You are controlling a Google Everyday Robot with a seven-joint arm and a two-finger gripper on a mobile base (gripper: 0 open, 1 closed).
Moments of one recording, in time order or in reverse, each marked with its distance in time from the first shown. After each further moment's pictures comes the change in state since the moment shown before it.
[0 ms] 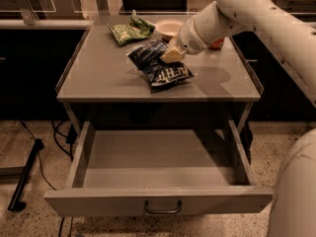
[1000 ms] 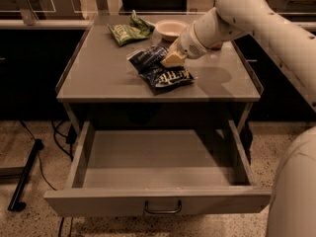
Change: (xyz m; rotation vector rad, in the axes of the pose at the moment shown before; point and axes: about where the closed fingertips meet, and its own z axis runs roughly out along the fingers) arm 0.012 0.004 0.008 -0.021 0.002 0.023
